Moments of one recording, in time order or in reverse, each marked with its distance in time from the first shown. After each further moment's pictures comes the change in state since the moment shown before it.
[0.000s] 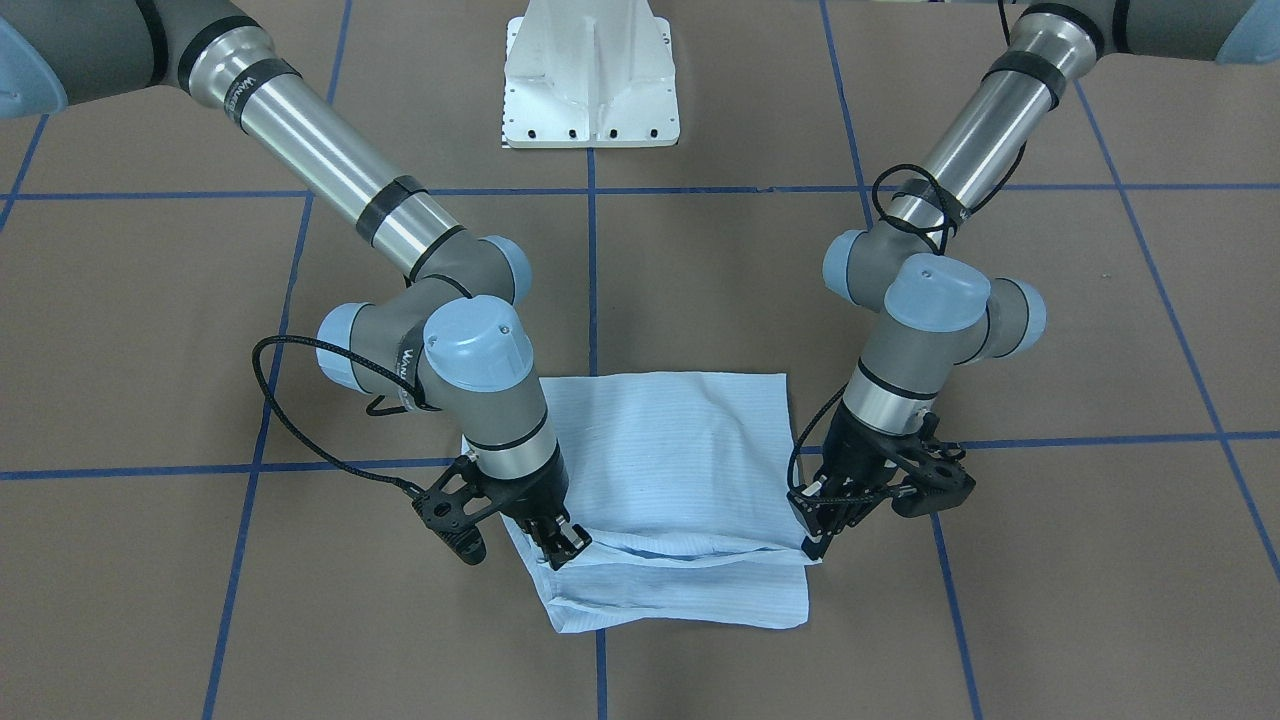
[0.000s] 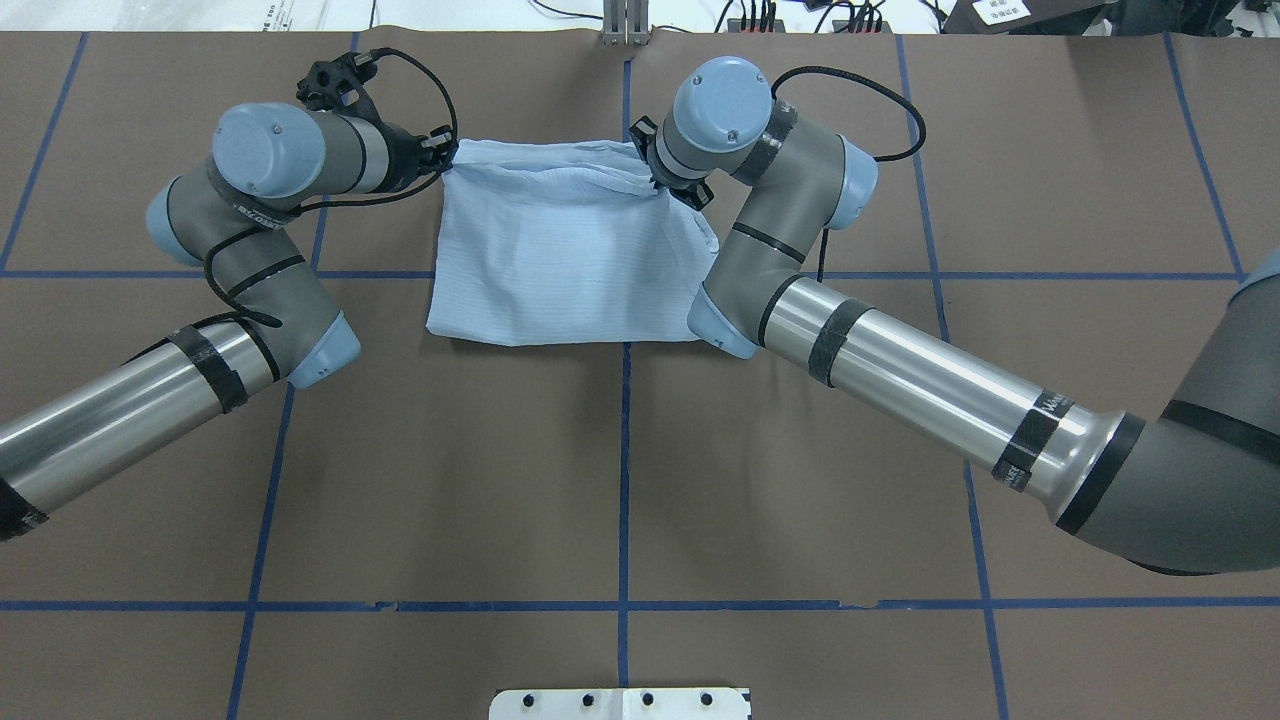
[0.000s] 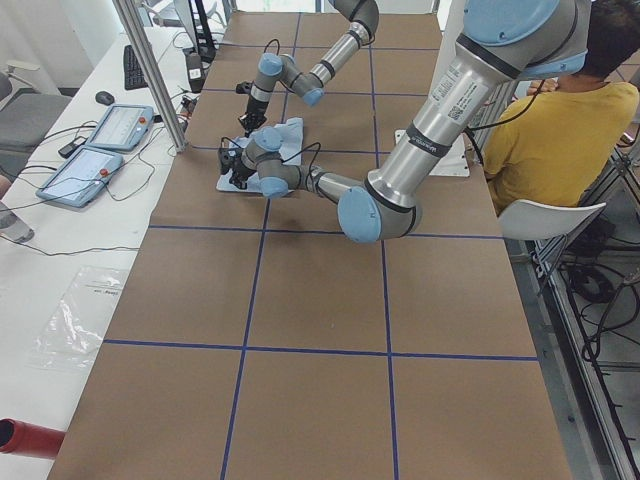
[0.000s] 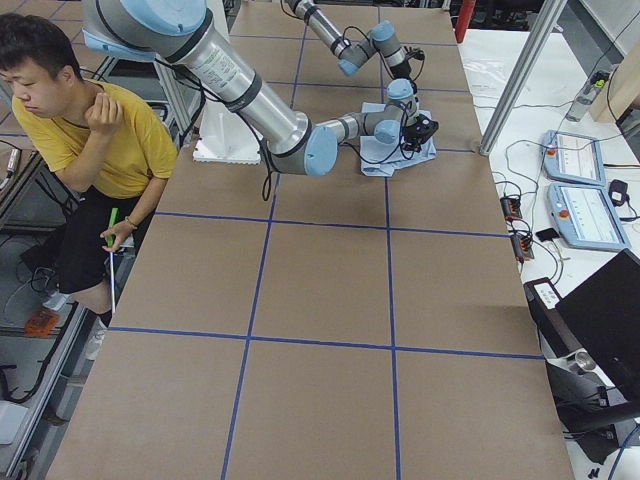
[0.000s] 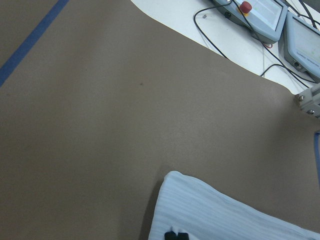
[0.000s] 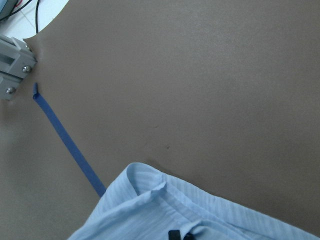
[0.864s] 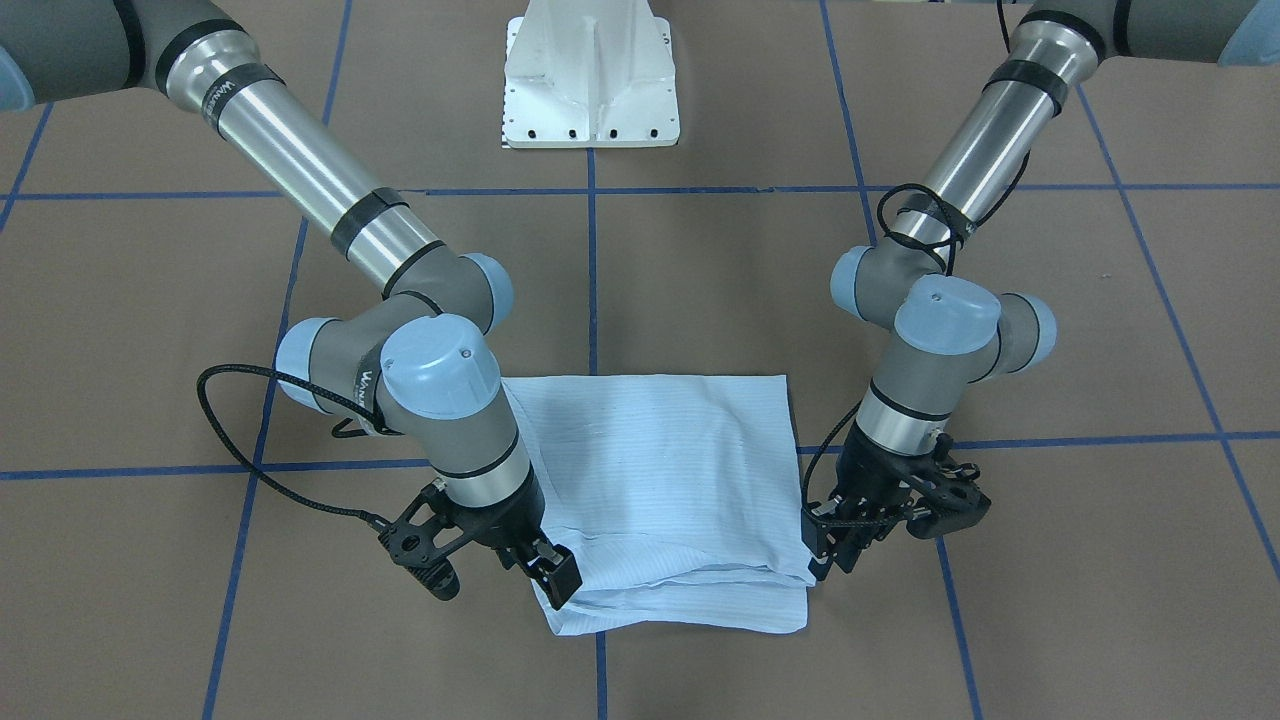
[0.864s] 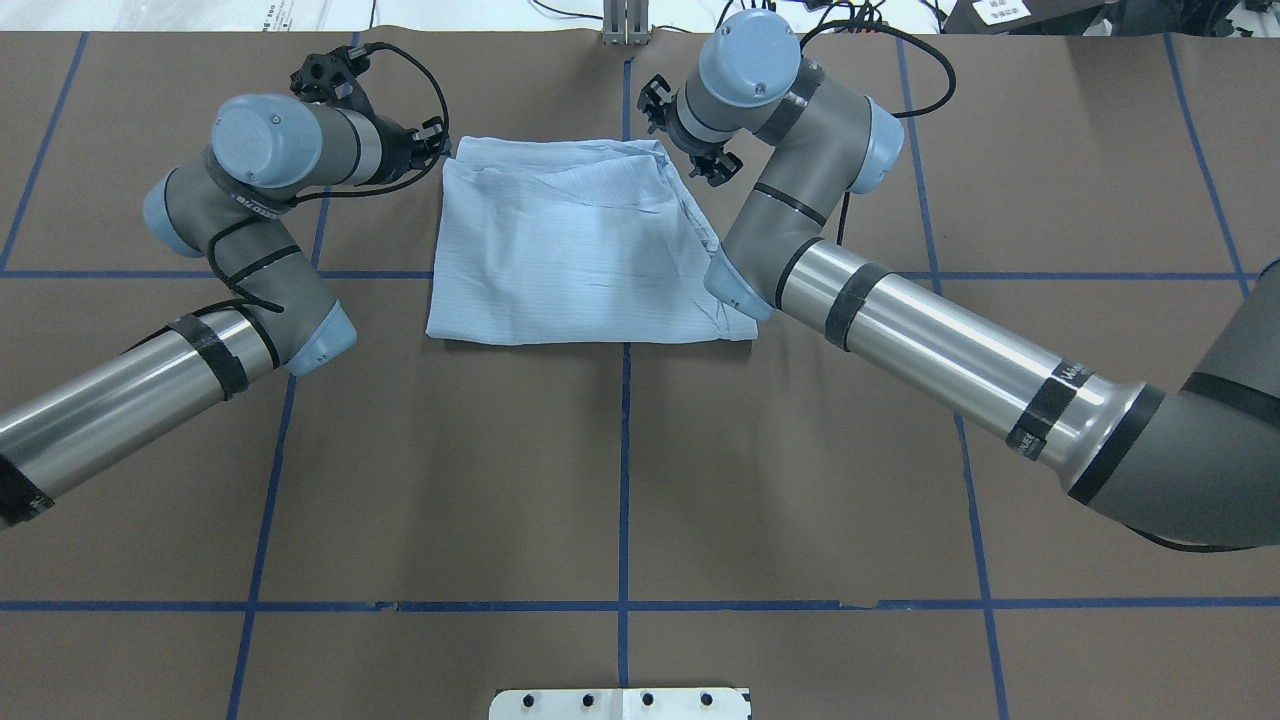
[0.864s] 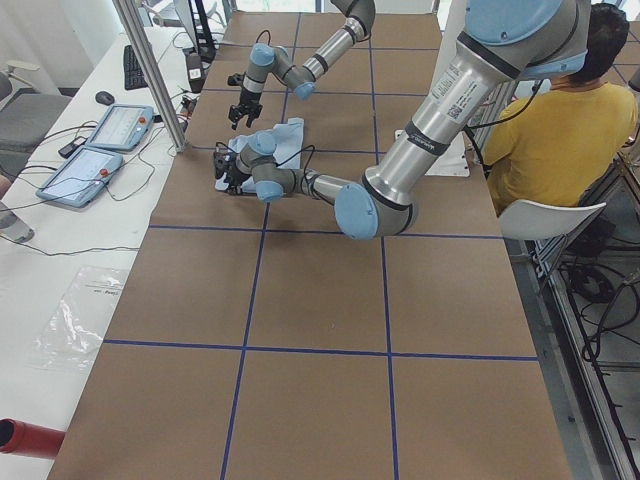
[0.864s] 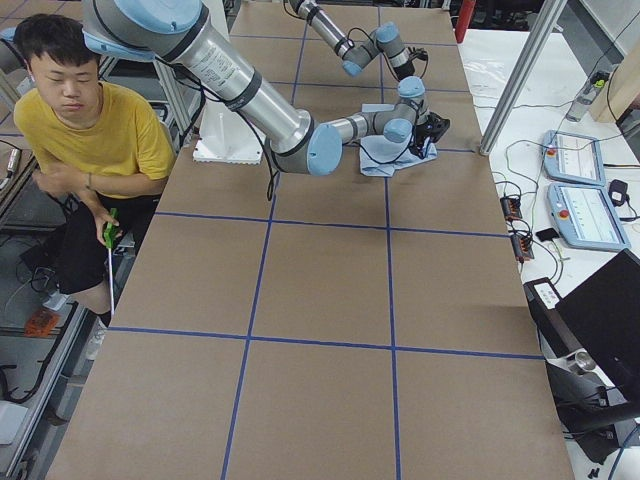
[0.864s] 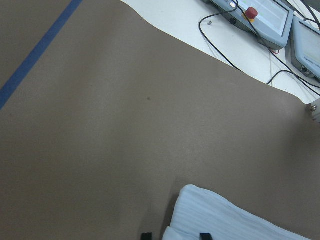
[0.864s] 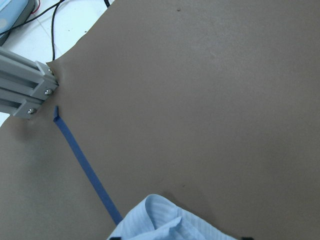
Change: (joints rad) left arm -0.024 -0.020 0.064 -0.014 -0.001 0.040; right arm 0.064 0.004 -0.007 0.002 0.074 -0.101
